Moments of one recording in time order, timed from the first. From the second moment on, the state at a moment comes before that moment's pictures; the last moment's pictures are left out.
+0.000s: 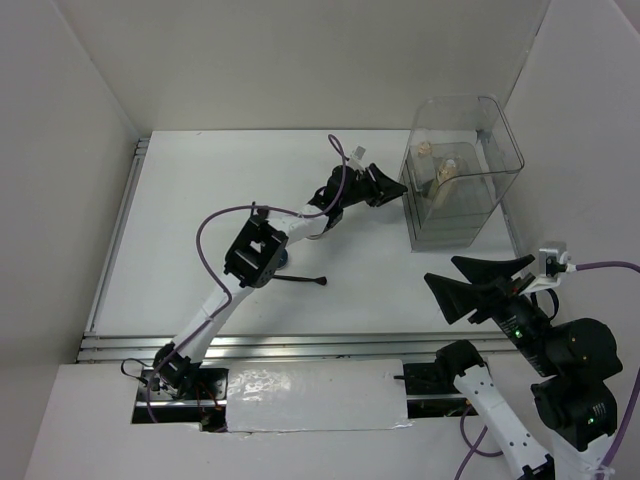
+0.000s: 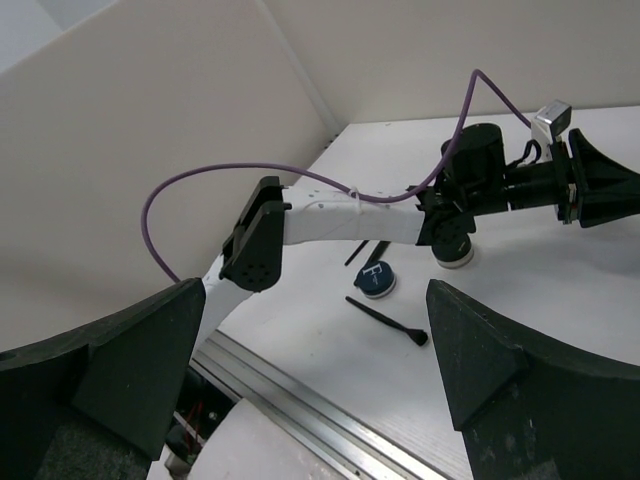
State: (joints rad) left arm -0.66 2.73 2.18 0.50 0.41 -1.26; right arm 0.36 0.24 1.08 -0.67 -0.23 0.51
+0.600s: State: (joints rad) left arm -0.68 2.77 2.27 0.52 0.40 -1.29; right arm 0.36 0.24 1.08 -0.67 -0.25 0.51
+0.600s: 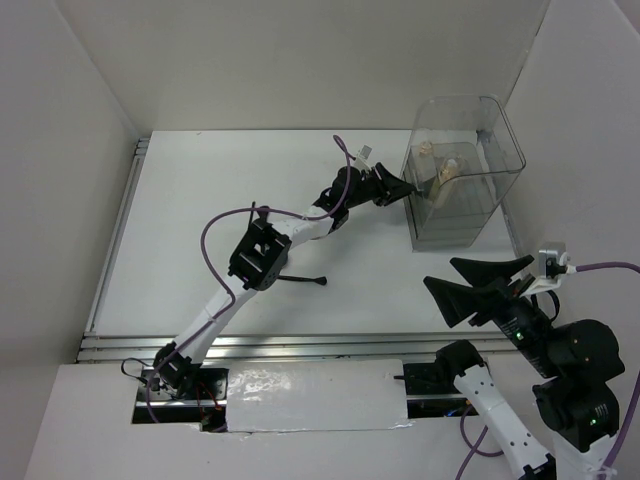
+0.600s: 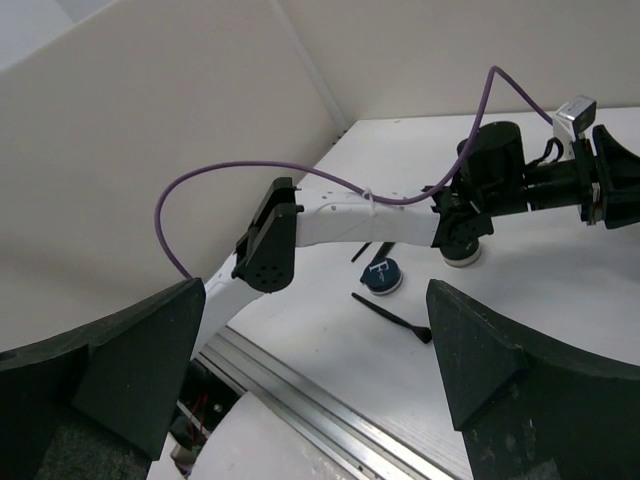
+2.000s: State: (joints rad) left arm -0.71 2.78 2.20 0.65 0.31 -1.38; right arm 0.40 0.22 1.07 -0.67 -0.22 0.49
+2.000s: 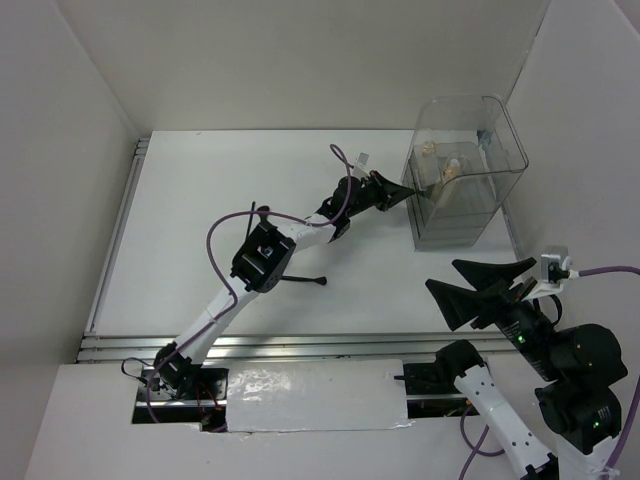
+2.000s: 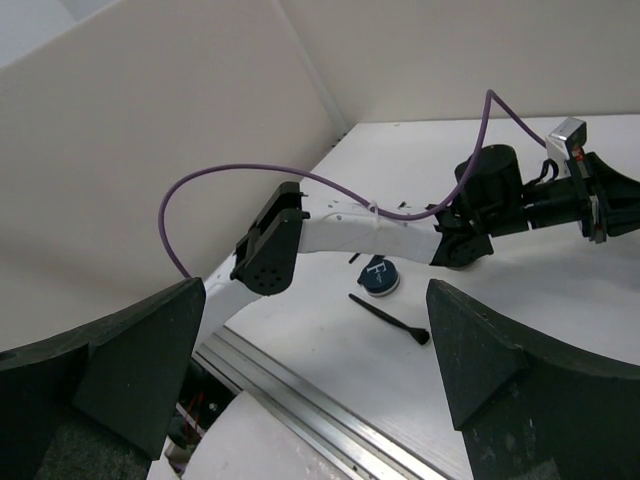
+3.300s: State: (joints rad) left arm -0.59 2.50 1.74 0.71 0.38 -1.31; right arm 0.40 0.22 1.06 -0.66 -0.24 0.50
